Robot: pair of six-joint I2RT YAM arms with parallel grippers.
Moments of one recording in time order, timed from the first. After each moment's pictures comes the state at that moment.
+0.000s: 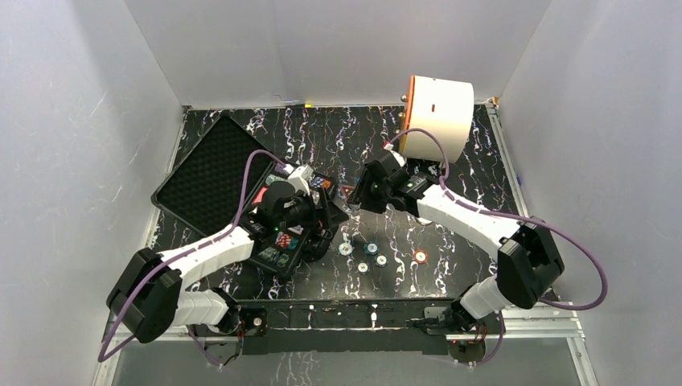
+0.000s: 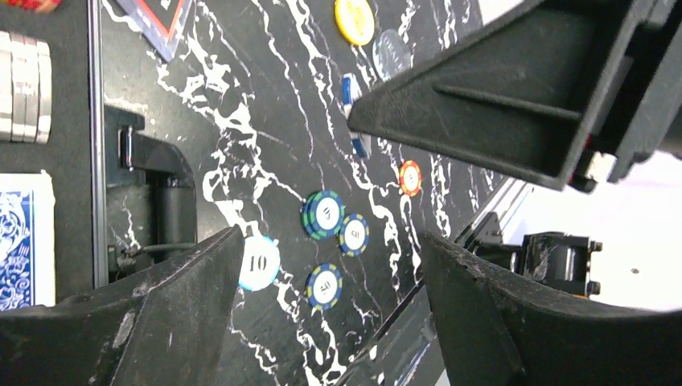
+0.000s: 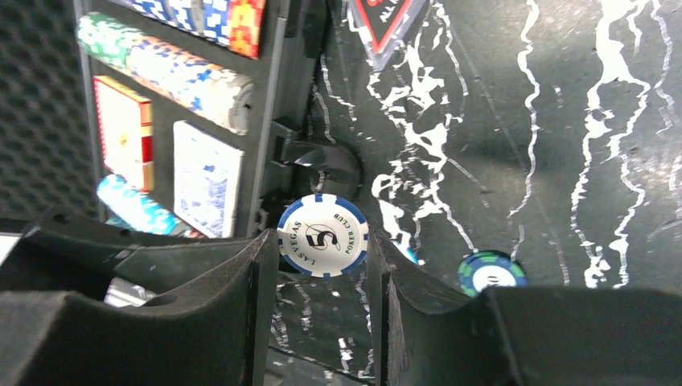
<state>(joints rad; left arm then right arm) -0.68 1.25 0.61 0.16 0.27 -0.73 0.76 1.48 1.10 -0.48 0.07 0.97</state>
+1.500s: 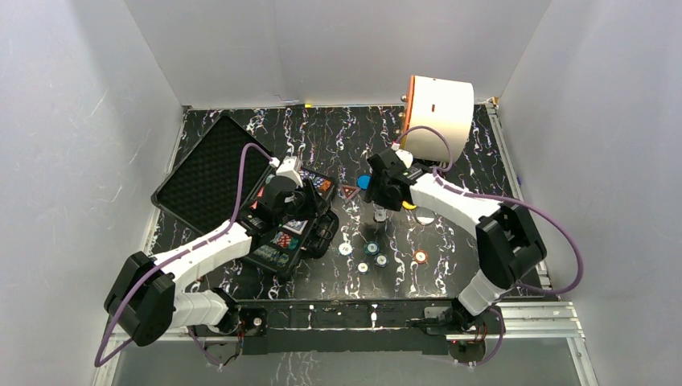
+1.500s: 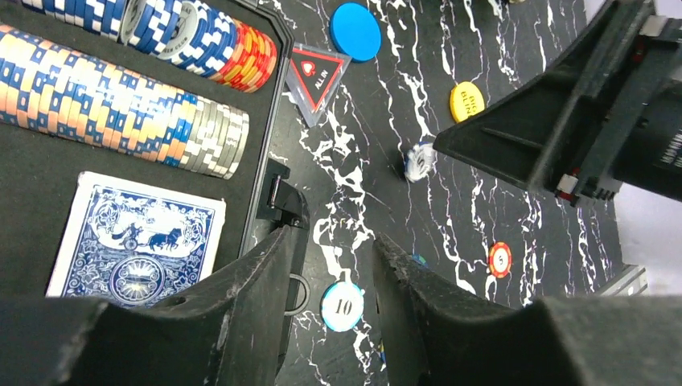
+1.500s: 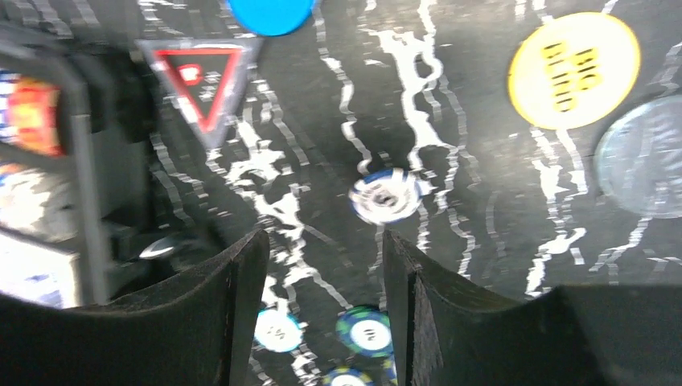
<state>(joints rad) -0.68 1.23 0.69 0.02 -0.07 -0.67 0.67 1.59 1.13 -0.56 0.18 0.88</state>
